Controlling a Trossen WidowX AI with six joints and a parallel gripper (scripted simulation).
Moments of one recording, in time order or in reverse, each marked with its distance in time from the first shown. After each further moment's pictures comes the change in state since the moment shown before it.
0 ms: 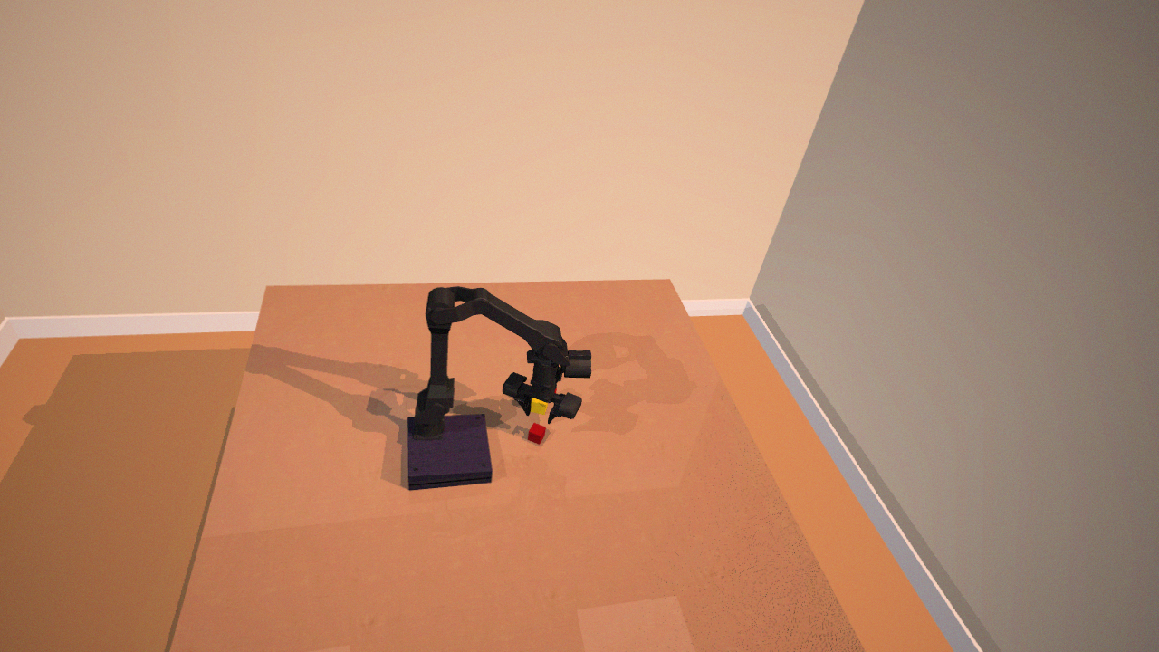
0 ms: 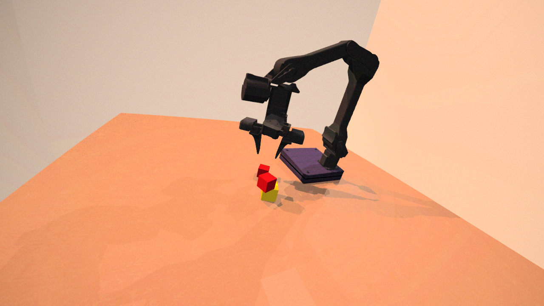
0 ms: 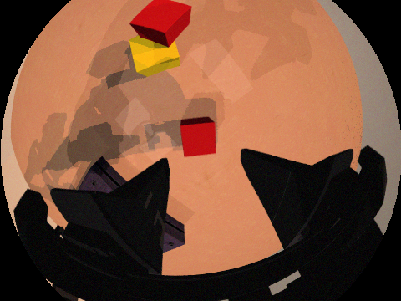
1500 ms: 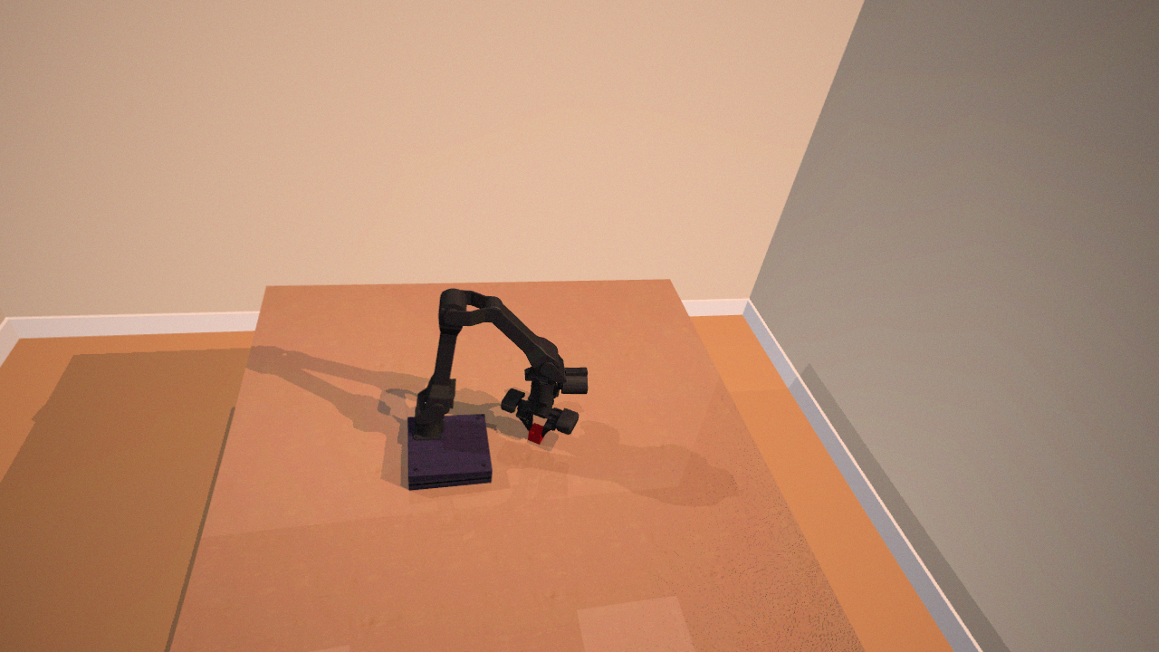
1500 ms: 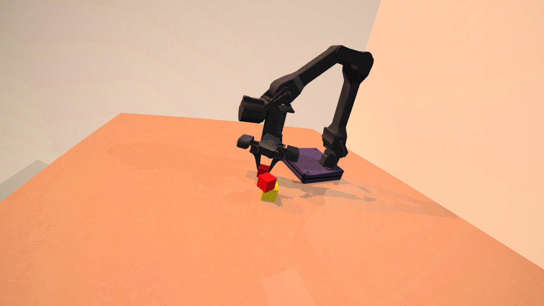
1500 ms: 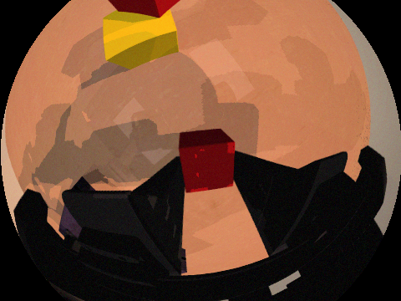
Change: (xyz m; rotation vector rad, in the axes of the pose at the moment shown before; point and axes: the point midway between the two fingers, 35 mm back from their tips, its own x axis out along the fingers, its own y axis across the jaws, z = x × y) arm 0.057 0.001 0.000 -0.002 -0.001 0.001
